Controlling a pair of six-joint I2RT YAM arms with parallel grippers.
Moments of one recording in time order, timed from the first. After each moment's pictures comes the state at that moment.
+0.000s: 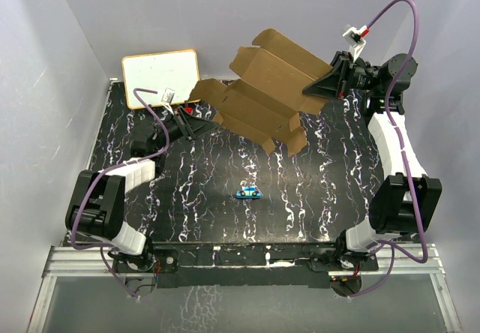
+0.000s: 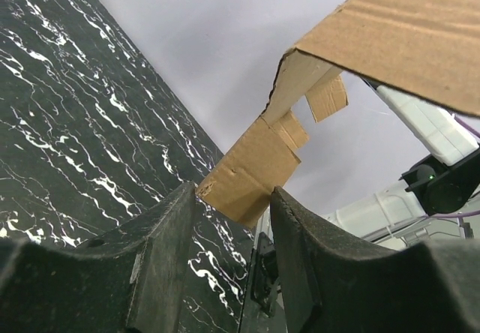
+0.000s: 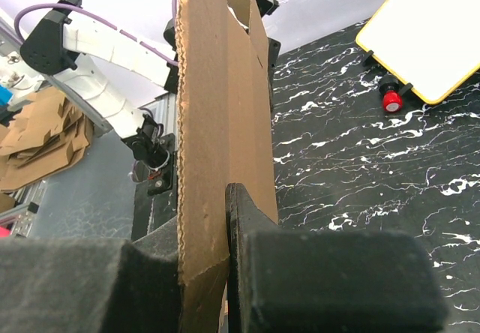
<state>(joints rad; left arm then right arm) -0.21 1.52 0.68 1.13 0.89 -1.13 -0.12 1.52 1.39 0.68 -1.54 0.90</state>
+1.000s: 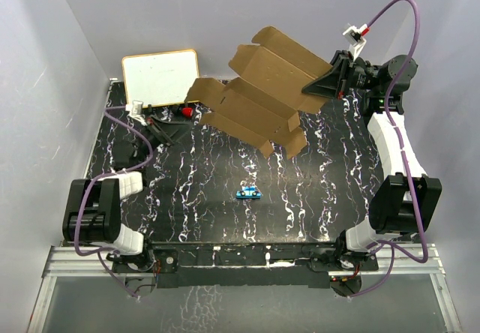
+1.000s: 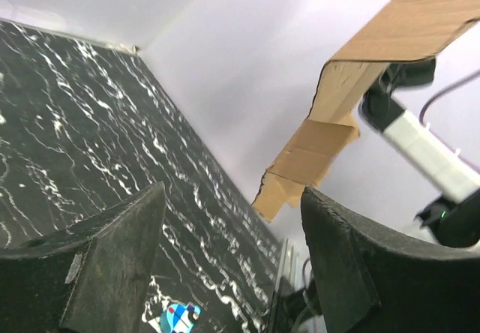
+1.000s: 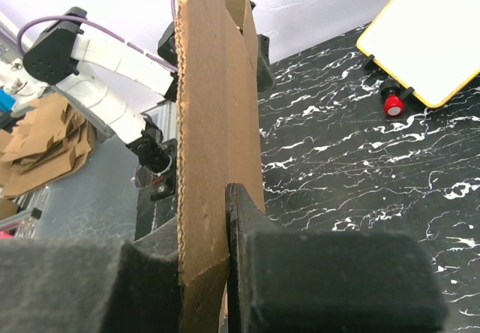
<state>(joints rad) -0.04 1.48 0.50 1.39 0.85 -1.18 -0.11 1.52 1.39 0.73 -1.54 0.95</state>
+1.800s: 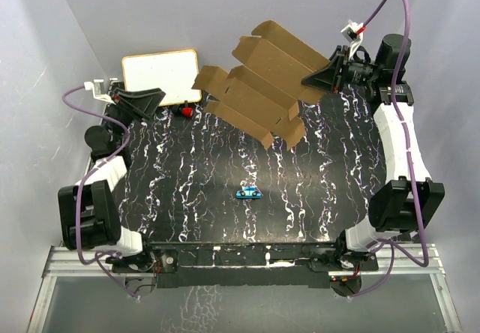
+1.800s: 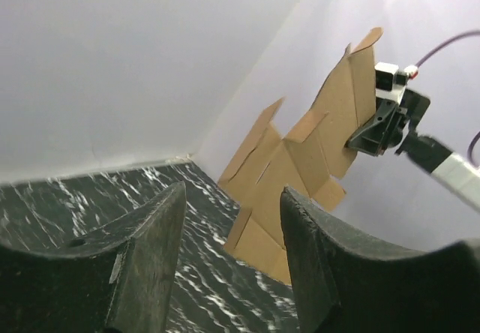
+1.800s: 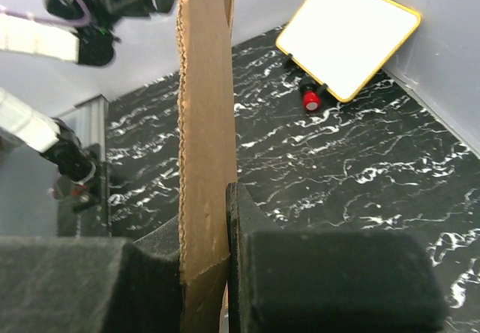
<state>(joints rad) 0.18 1.46 0.72 1.41 0.79 -1.22 -0.10 1.55 1.61 -0.13 -1.36 0.19</state>
